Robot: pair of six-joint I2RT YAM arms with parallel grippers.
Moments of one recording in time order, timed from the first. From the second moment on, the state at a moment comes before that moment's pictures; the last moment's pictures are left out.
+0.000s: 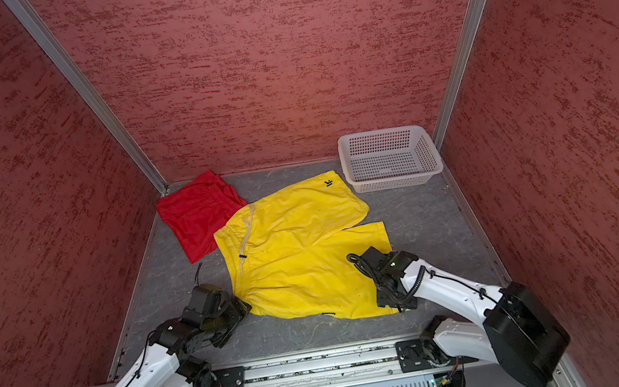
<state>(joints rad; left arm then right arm) -0.44 0.69 0.32 -0.71 0.10 -1.12 0.62 1.19 0.59 -0.96 0.11 0.87</state>
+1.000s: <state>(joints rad) -0.24 0.91 0.30 -0.48 0.27 -1.05 0.62 1.04 0.51 -1.01 0.03 1.06</state>
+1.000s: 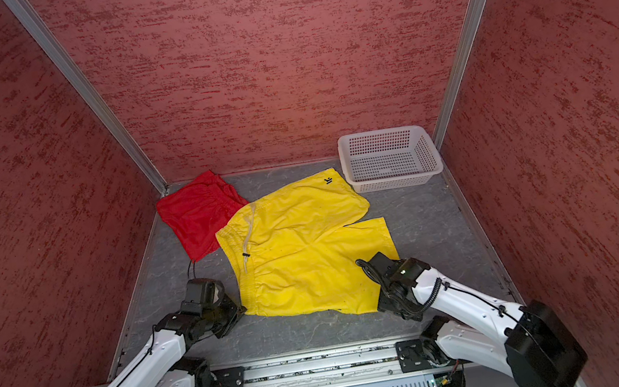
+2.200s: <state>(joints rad) -0.09 1.02 0.41 -0.63 0.35 -0.88 0.63 1.27 0.59 -0.86 0.14 1.02</state>
